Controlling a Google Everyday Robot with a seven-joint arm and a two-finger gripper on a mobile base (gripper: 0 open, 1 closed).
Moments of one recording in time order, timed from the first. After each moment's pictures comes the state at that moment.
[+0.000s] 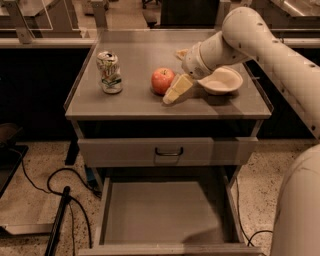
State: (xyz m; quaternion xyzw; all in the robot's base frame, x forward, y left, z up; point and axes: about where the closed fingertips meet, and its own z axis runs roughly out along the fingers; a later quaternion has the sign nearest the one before) arm 0.731 -0.042 0.851 -0.61 0.67 0.14 0.40
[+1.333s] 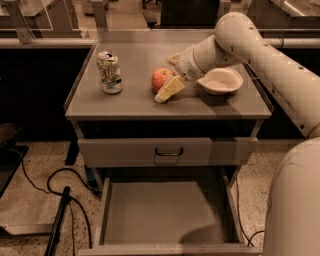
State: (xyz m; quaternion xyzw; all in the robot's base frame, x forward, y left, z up) arm 0.736 -0.022 0.843 -0.61 0.67 0.16 0.40
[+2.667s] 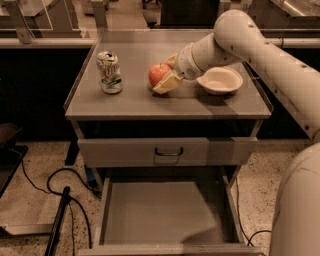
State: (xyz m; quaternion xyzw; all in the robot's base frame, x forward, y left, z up) arm 0.732 -0.018 0.852 -0.61 0.66 0.14 0.41
